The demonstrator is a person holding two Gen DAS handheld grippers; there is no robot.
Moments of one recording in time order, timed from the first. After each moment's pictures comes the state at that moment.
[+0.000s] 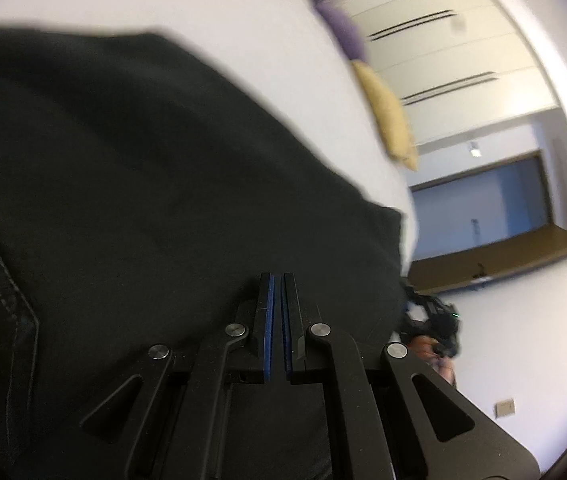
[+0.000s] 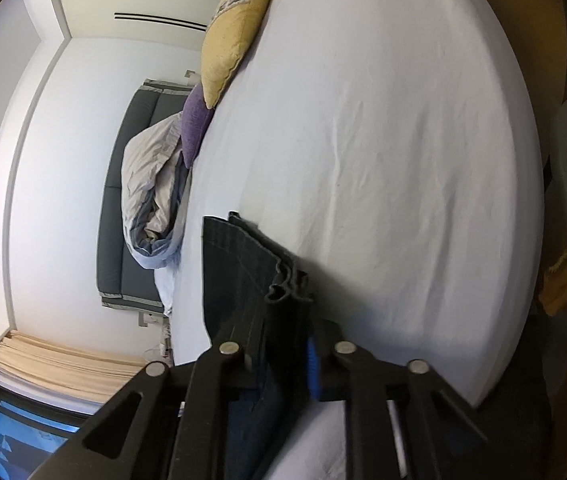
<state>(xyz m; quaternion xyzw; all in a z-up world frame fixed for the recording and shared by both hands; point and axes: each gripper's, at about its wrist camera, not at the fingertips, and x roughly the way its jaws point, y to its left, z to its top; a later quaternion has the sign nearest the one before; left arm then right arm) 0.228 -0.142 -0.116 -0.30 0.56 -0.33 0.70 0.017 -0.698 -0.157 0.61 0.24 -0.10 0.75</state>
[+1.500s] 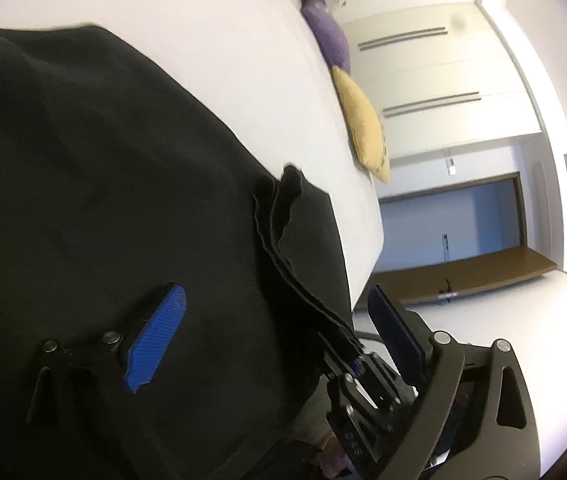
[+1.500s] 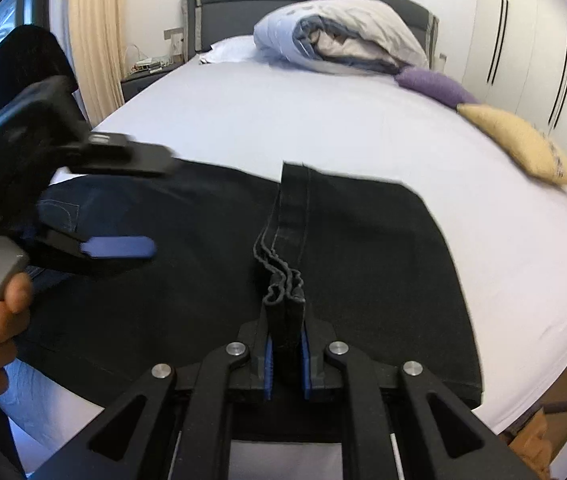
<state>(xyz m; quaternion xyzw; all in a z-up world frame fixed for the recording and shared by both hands) 0.229 -0.174 -0.098 -0.36 0.55 -0.36 0.67 0.080 -0.364 -0.069 -0.05 0.41 0.02 0.91</state>
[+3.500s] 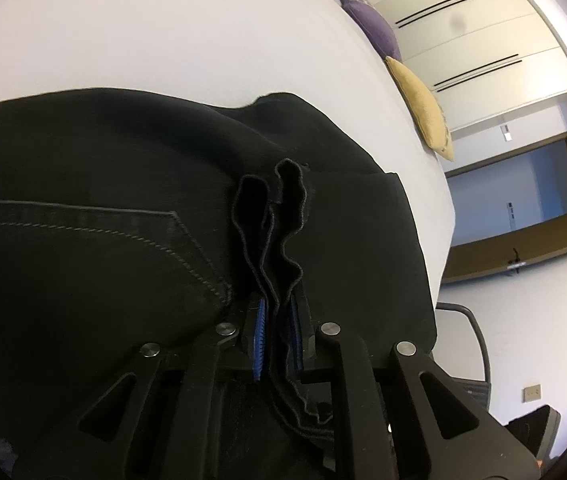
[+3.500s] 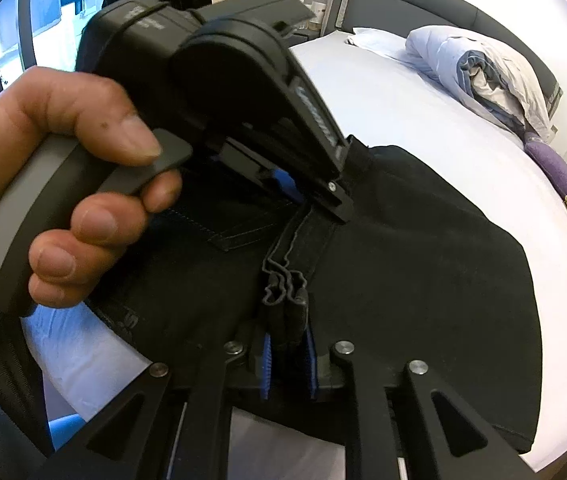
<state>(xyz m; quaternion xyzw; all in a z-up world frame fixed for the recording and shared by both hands) 0.238 -0.086 -0.110 -0.23 0.58 -0.30 0.72 0.068 -0.190 -0.090 -0.16 0.45 0.20 0.86</state>
